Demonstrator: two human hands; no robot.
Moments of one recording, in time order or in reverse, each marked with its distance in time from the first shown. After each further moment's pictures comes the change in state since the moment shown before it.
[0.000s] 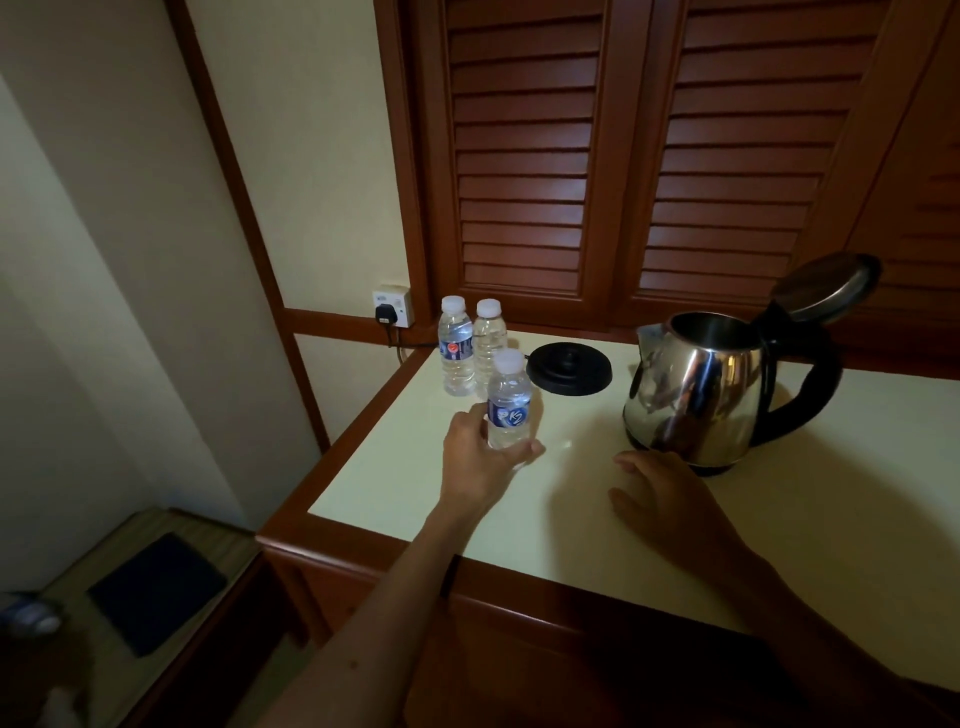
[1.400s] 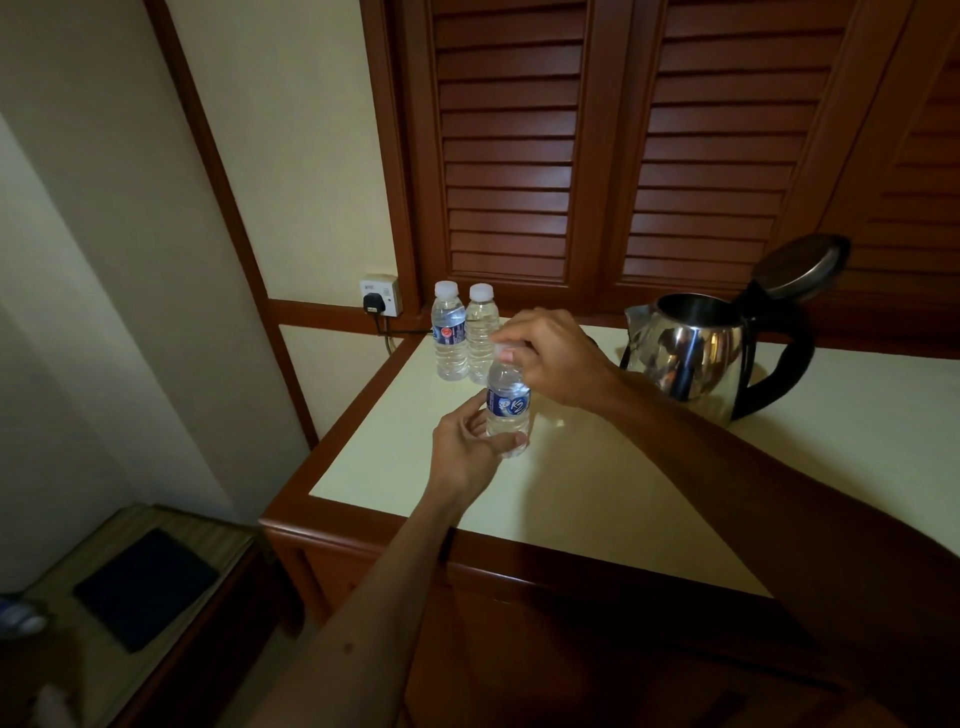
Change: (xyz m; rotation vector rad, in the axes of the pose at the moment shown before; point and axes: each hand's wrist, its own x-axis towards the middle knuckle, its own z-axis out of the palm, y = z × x) left_hand -0.016 0.003 -0.017 -0.381 -0.156 -0.116; right_hand 0.115 -0.122 -0.033 0.074 -0.035 -0.382
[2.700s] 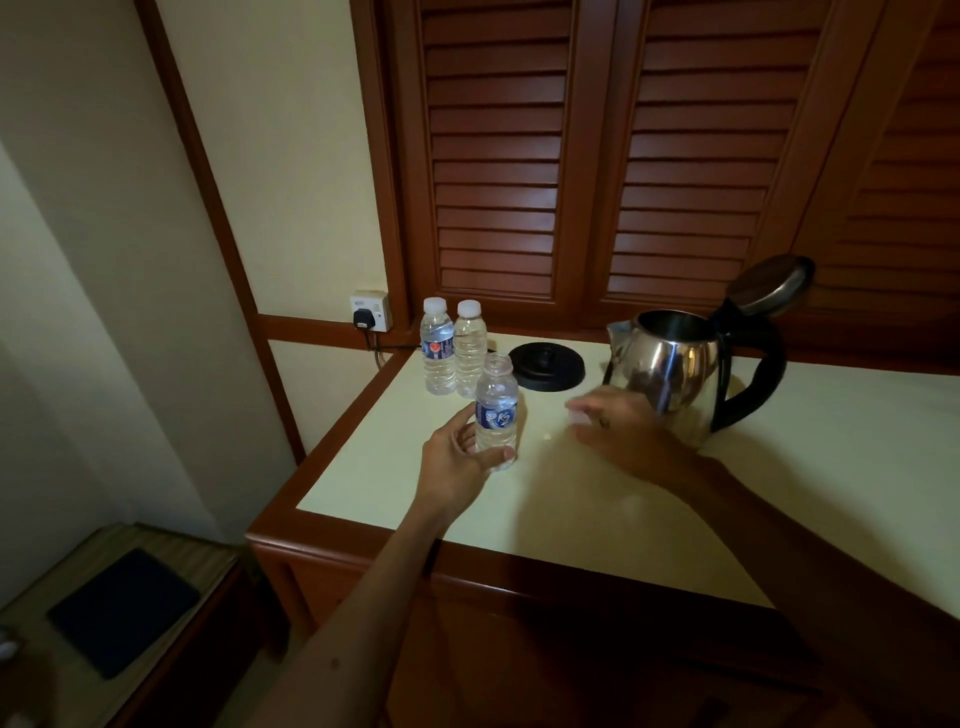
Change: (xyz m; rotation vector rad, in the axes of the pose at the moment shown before) left_hand -0.006 0.004 0.000 0.050 -0.058 0.039; right_hand -0.091 0.050 -0.009 -0.001 -0.113 0.418
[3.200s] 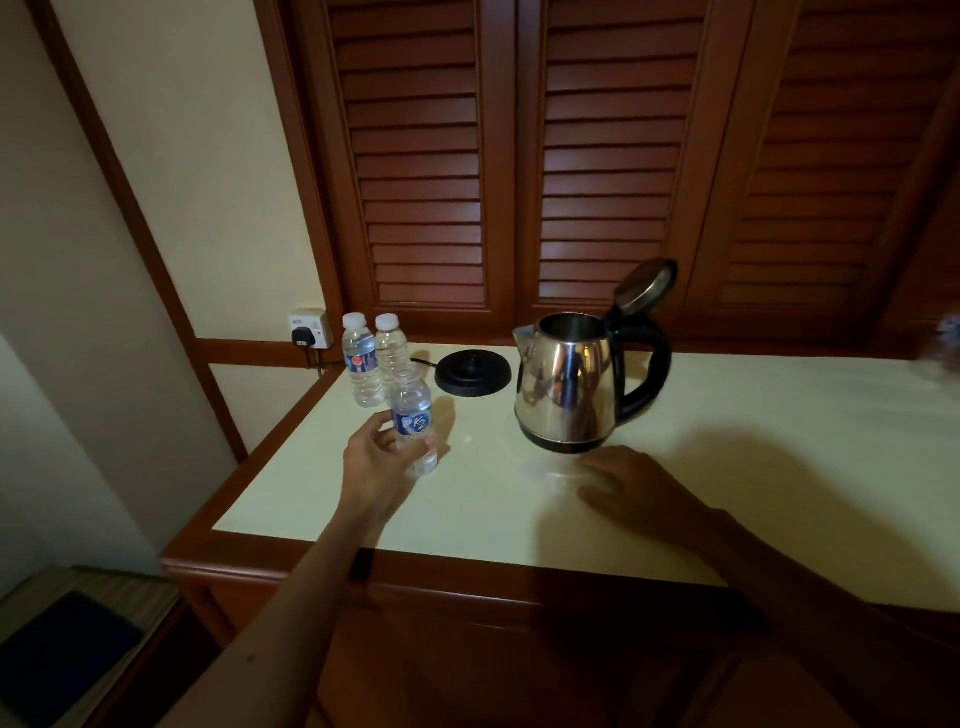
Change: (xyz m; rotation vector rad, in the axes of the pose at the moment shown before) left_hand -0.006 0.012 0.017 0.097 0.134 0.010; right_hand -0.094 0.104 -0.021 -0.147 -0.065 -0.006
